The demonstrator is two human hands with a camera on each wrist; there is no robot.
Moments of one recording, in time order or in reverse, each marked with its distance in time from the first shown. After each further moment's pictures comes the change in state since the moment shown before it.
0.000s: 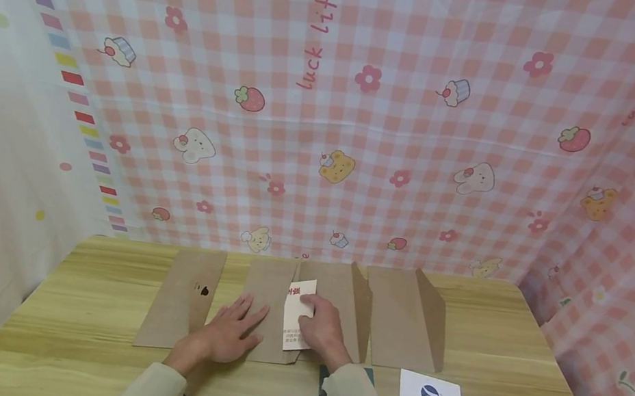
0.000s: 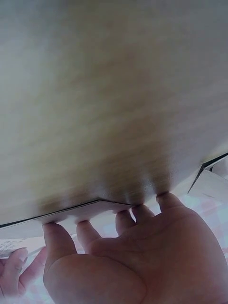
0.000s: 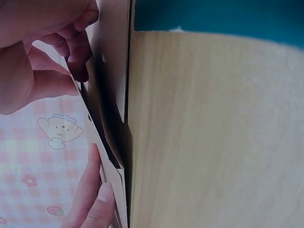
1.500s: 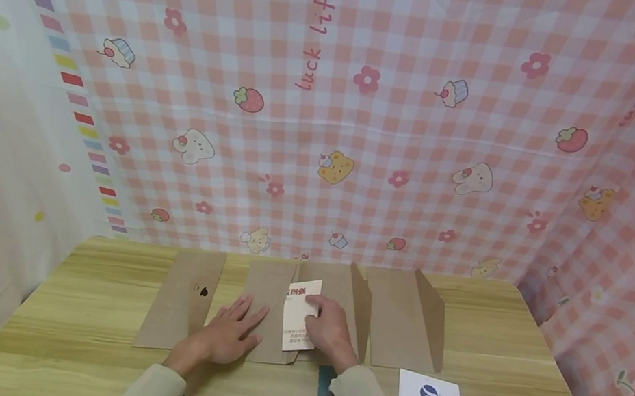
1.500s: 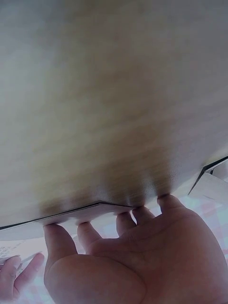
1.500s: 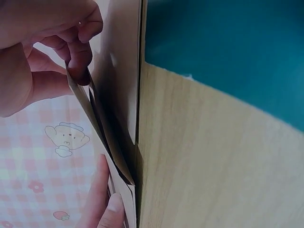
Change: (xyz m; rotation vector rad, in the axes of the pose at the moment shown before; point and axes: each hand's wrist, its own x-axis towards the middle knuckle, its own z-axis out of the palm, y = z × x) left_hand 0.000 -0.002 0.003 -0.005 0.014 0.007; right_hand -0.004 0.001 -0.014 -0.004 -0.008 0.004
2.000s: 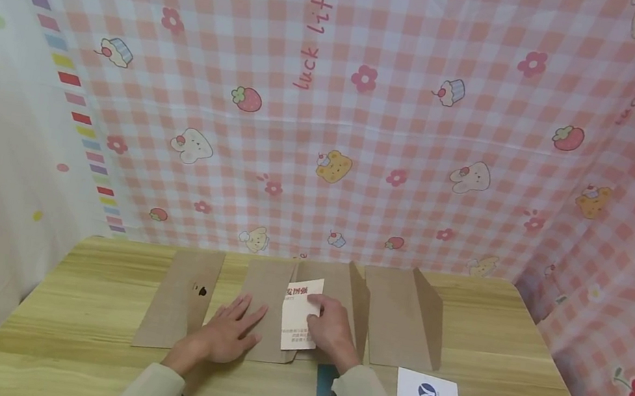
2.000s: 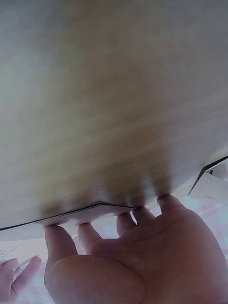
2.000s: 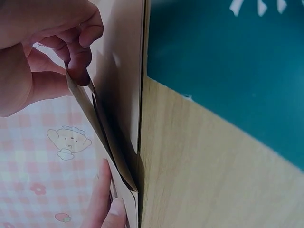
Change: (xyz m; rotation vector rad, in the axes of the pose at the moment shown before) left_hand 0.001 0.001 0.000 0.016 0.007 -0.005; right_hand -0.003 0.002 -0.006 -0.008 0.002 0.018
